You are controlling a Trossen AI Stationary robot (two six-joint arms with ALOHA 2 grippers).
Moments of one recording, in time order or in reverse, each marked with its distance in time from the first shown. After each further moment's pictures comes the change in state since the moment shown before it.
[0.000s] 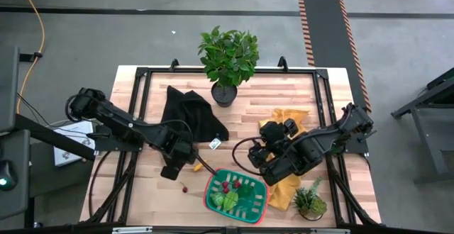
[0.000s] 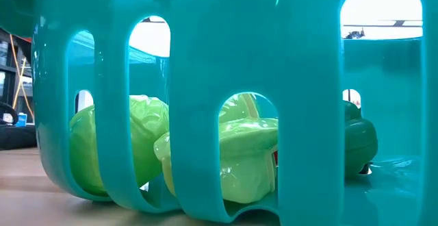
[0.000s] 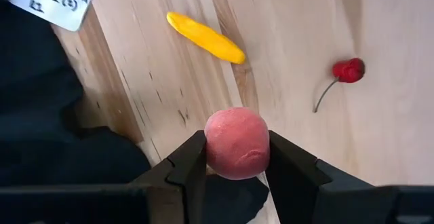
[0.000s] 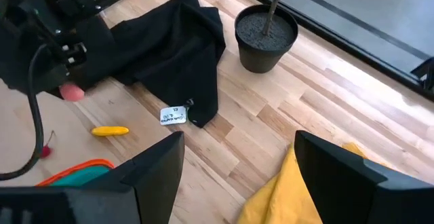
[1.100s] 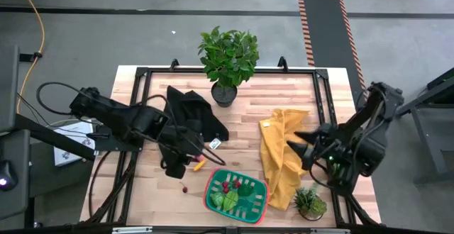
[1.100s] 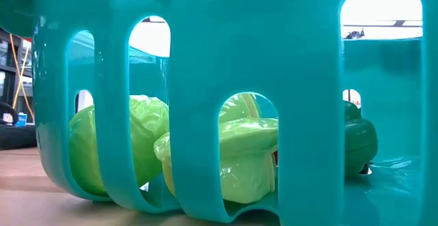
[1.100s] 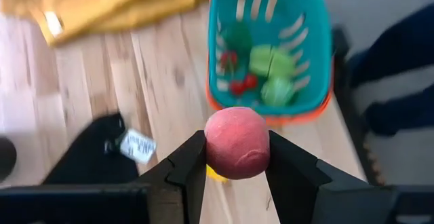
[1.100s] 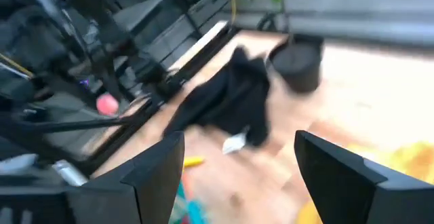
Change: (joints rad) left arm 0.000 -0.001 0.574 -0.179 -0.060 -0.023; right arm 0.404 -0.538 -0.678 0.238 0.364 0.488
